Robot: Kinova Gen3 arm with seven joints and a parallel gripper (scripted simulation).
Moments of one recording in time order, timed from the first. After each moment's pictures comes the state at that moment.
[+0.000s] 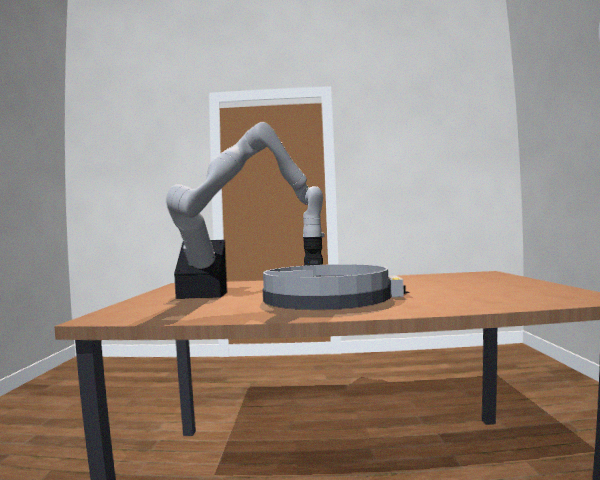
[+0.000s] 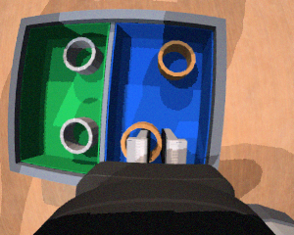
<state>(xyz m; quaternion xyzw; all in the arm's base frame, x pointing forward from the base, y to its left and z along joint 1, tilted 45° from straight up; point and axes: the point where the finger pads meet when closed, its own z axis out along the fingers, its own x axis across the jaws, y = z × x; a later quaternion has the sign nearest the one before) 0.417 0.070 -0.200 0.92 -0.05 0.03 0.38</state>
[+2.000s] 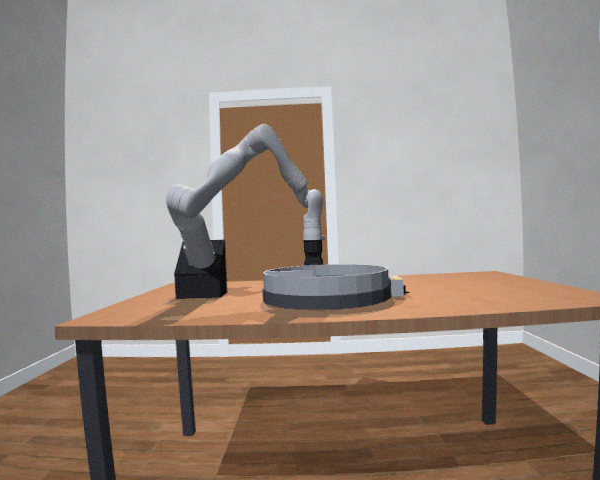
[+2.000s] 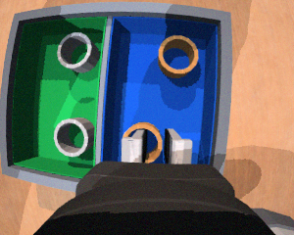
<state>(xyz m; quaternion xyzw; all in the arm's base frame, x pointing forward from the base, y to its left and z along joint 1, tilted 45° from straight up) 0.417 0.061 -0.208 0.92 -0.05 0.03 0.38</state>
